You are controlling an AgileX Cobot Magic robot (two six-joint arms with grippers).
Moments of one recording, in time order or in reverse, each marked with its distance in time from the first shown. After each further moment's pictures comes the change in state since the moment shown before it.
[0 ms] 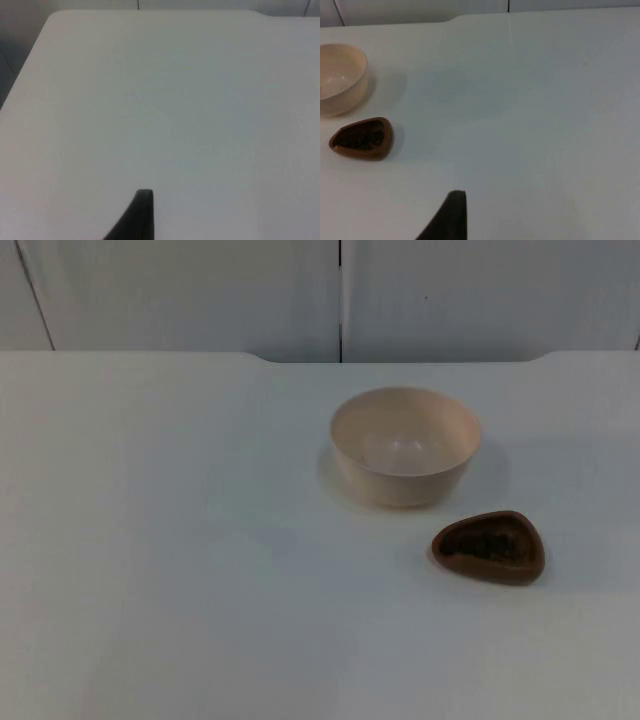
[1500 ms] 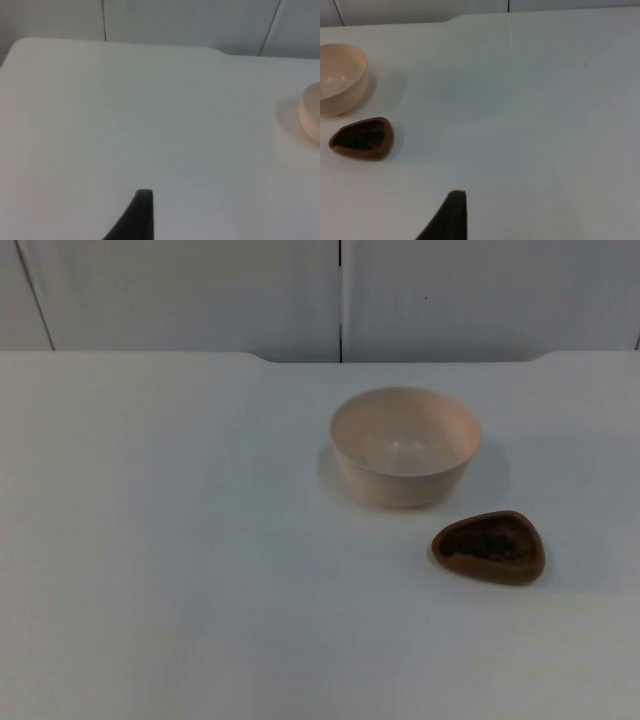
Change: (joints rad) right arm 0.000 0.000 0.000 0.000 0.000 0.000; left arm -0.004 0.258 -0.203 -0.114 -0.061 0.000
